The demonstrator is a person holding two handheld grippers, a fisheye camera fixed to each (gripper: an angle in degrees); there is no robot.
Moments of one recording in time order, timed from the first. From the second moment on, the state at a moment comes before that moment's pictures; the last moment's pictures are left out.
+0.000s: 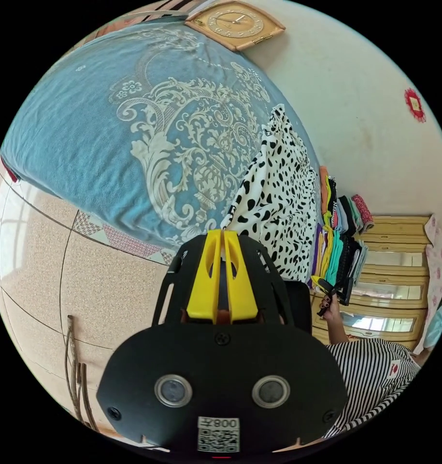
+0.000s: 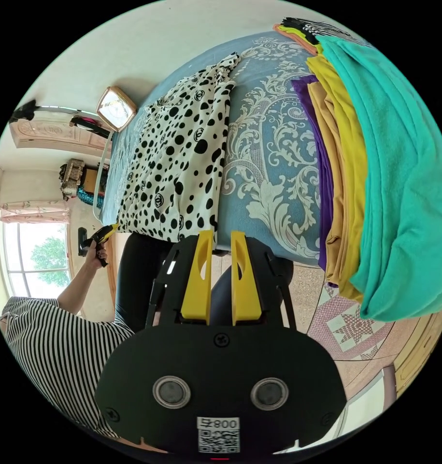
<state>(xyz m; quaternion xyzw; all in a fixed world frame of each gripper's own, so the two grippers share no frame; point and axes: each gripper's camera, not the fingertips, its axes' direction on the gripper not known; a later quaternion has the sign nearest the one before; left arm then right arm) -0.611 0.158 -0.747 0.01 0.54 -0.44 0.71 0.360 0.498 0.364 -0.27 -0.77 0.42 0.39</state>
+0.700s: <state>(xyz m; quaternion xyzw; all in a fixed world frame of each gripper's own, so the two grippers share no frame) -0.605 0.137 -0.825 0.01 0.54 -0.45 0.71 0.330 0.482 0.303 -0.29 -0.77 0.39 0.40</state>
